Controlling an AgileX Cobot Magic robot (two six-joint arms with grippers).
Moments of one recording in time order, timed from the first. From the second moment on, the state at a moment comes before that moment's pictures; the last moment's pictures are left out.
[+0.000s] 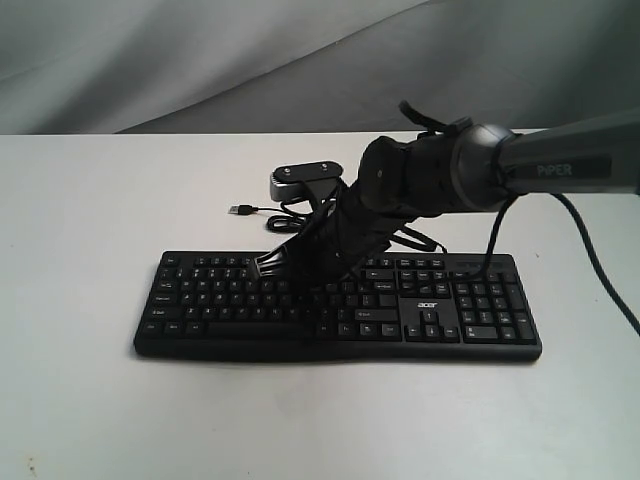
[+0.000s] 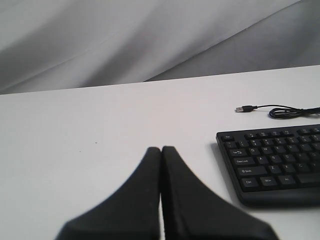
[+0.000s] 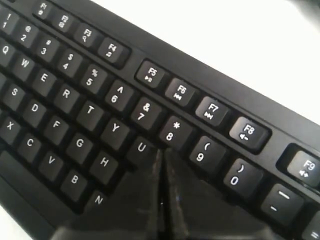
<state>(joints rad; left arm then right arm) 0.15 0.00 0.00 0.07 0.29 -0.12 0.60 2.14 -1.39 0.47 0.48 -0.25</state>
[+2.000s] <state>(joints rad) 0.15 0.00 0.00 0.07 0.29 -0.12 0.69 2.12 -1.40 0.43 0.54 -0.23</state>
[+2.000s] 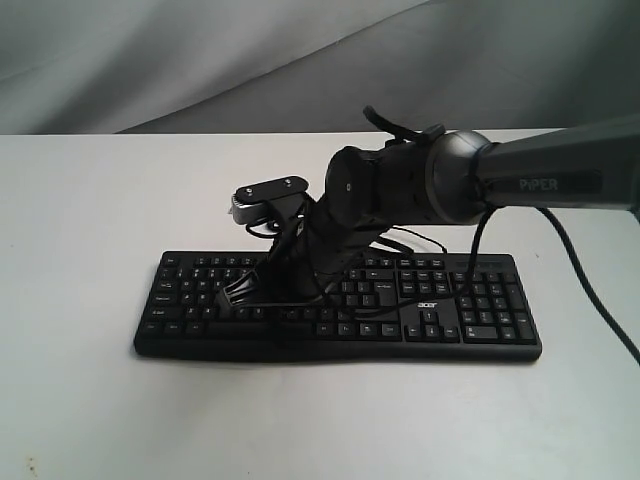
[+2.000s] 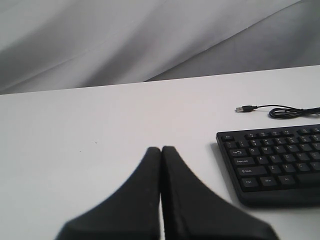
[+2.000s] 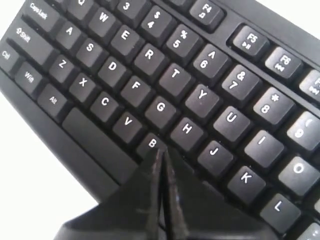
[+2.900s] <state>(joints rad) 0.15 0.00 0.00 0.07 0.29 -0.12 0.69 2.13 -1.40 0.43 0.54 -0.23</state>
